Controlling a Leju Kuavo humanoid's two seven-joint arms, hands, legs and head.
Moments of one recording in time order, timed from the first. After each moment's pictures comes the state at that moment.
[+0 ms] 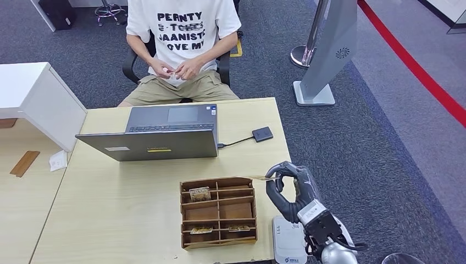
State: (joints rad) left arm -0.10 -0.22 1.12 -0.21 -1.19 -0.14 0.28; right arm 0.05 -0.12 0.42 -1.84 0.16 -0.08 -0.35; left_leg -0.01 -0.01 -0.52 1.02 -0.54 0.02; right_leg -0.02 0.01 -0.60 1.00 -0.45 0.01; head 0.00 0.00
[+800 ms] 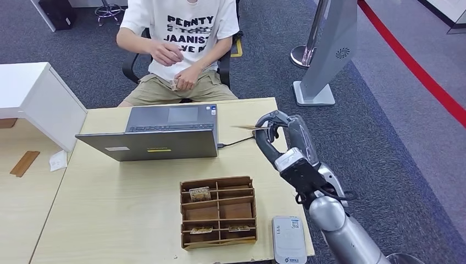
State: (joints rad) left arm -0.10 -0.22 1.09 -0.21 -1.27 -0.16 0.29; right arm -0.32 -0.10 0.49 -1.74 0.29 -0.13 -0.18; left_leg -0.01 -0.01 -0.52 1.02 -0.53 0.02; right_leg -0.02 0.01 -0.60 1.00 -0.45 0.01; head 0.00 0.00
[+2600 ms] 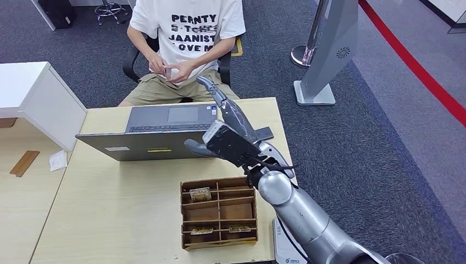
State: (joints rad) left arm -0.11 -0.22 1.02 -0.21 -1.26 -0.16 0.28; right arm -0.49 0.12 0.62 -1.51 0.18 -0.02 -0.14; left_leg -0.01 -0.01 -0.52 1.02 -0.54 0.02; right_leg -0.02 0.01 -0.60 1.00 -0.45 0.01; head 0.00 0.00
